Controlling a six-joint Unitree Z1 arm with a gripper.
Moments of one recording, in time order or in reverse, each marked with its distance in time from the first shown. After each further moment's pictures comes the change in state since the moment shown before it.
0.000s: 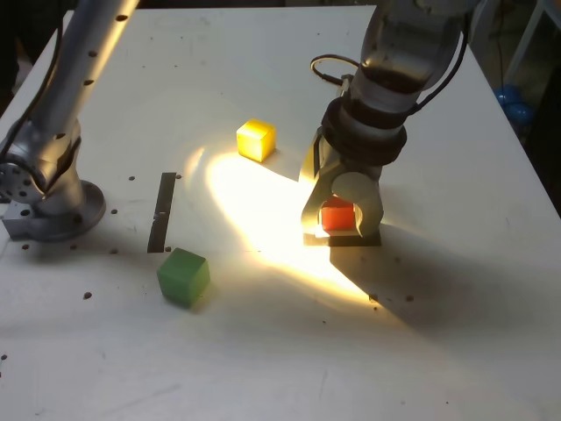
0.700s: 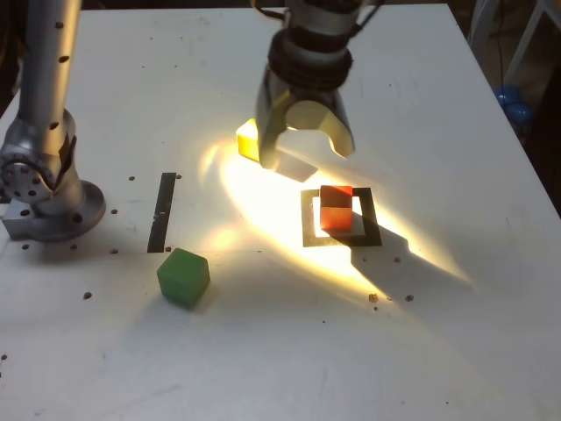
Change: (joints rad) arm 0.172 -0.246 0.196 0.002 0.070 0.004
